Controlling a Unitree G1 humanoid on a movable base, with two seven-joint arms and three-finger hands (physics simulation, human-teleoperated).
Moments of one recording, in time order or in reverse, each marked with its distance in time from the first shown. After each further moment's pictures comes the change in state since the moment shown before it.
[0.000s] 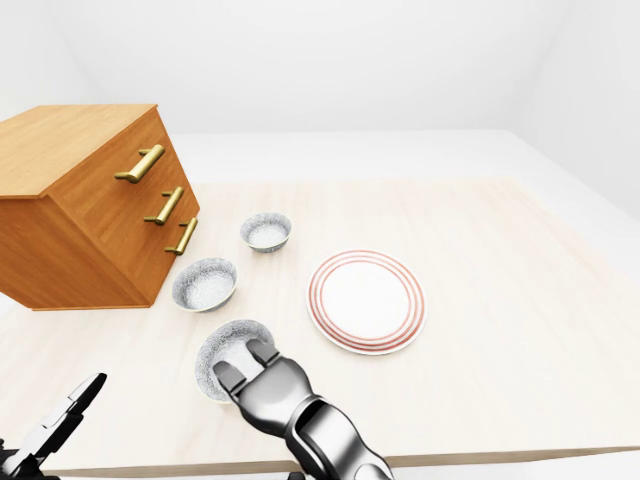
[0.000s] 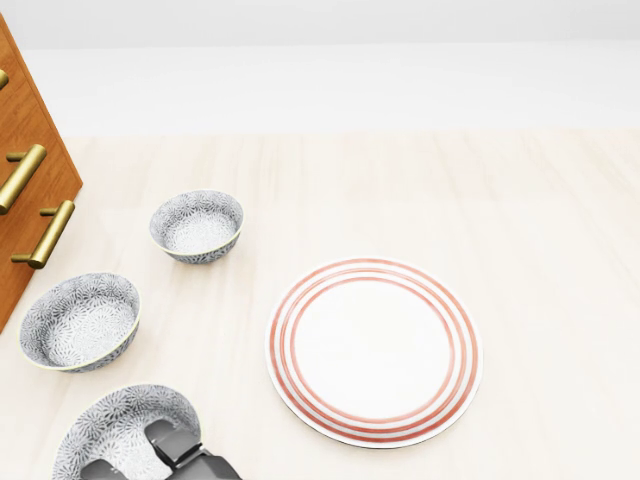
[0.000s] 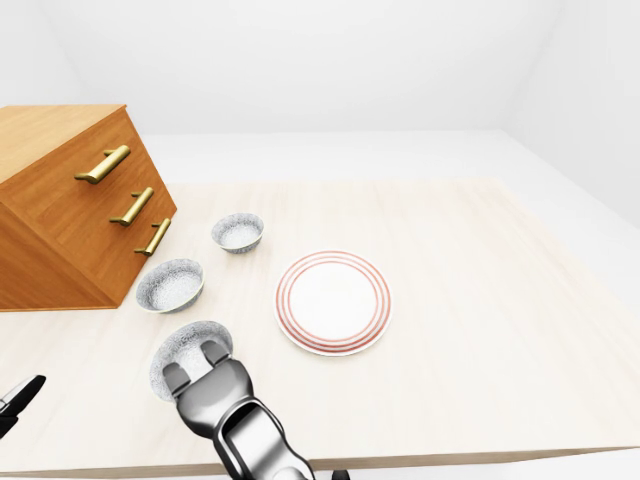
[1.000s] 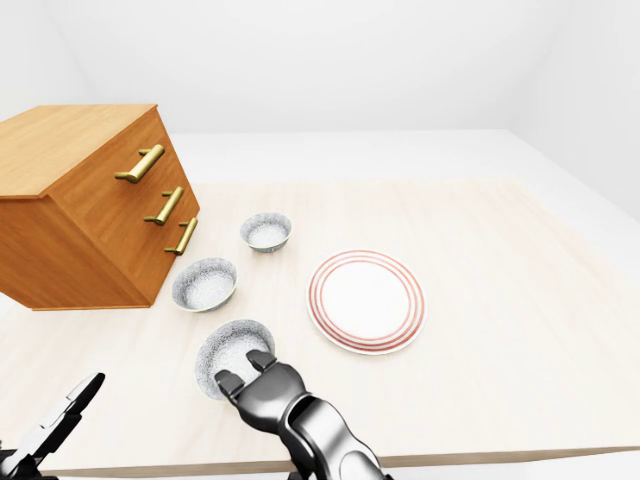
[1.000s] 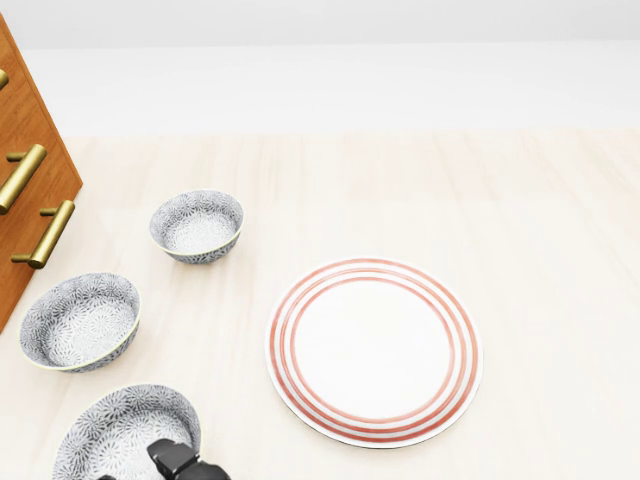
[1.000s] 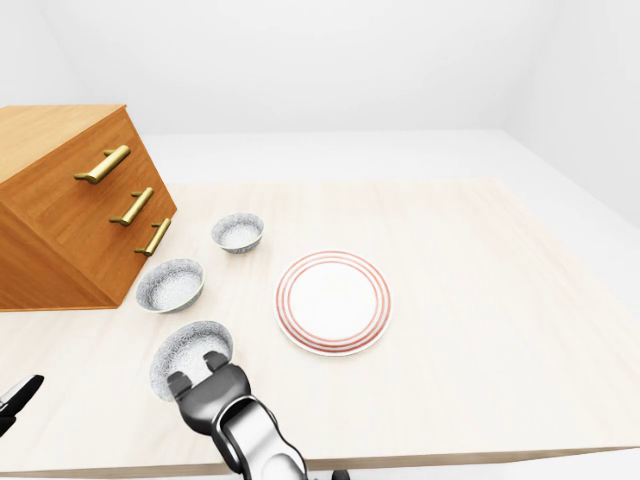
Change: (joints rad) left arm -0.001 0.001 0.003 -0.005 -0.003 0.000 0.001; right arm -0.034 0.045 -0.029 0.160 0.049 0.000 0.000
